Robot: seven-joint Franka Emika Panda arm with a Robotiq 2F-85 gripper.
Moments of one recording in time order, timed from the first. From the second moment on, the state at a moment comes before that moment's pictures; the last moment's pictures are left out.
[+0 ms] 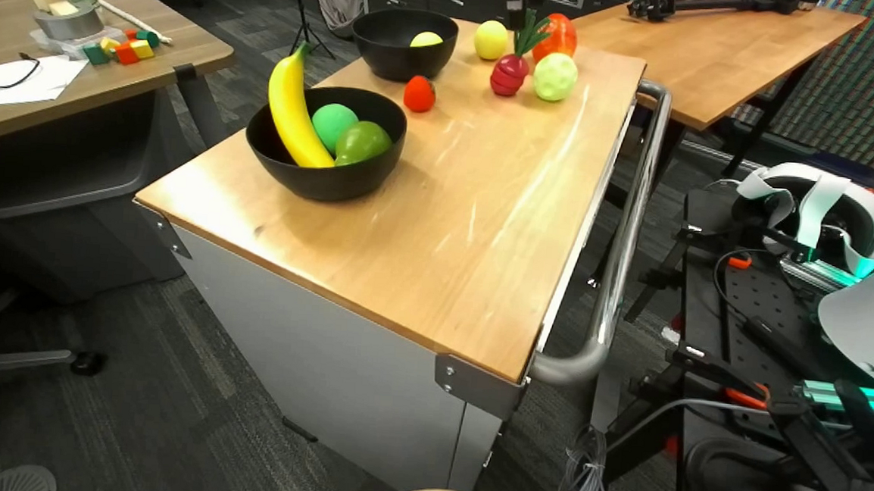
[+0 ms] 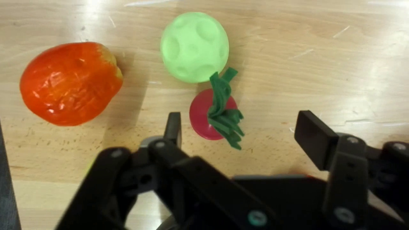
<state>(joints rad) -0.10 0.15 -0.09 -1.96 -0.15 1.97 -0.14</state>
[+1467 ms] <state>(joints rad) -0.12 0.12 -0.11 -1.90 -0.13 2.32 -0.14</state>
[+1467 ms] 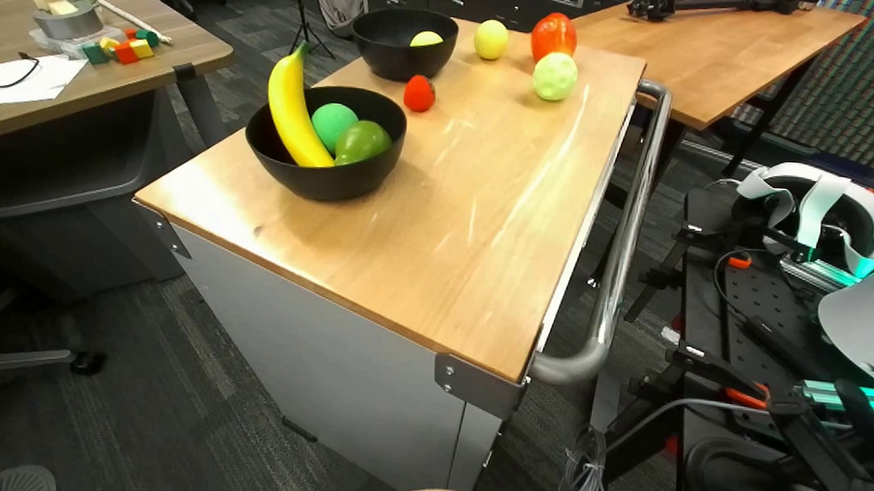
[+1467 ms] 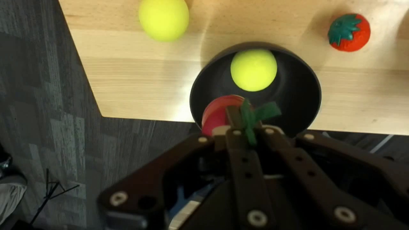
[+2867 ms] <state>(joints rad) -0.10 0.12 -0.09 -2.01 -0.15 2.30 -0.11</state>
